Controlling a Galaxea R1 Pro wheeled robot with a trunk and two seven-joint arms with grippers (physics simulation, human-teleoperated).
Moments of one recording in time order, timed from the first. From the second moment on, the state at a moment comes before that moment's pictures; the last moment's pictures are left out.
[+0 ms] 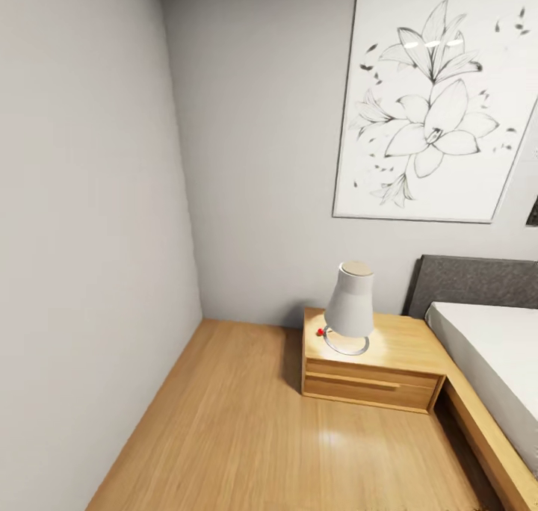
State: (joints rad) left arm 0.00 -0.02 0.03 -0.32 0.25 -0.50 -0.01; right arm -0.03 0.04 -0.01 -0.27 -0.06 -0.70 0.01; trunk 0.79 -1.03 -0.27
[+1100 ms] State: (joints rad) left arm 0.00 0.02 0.00 -0.14 0.24 -0.80 -0.01; right arm -0.03 0.01 0.00 -0.23 0.00 -0.74 0.01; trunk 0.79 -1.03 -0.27
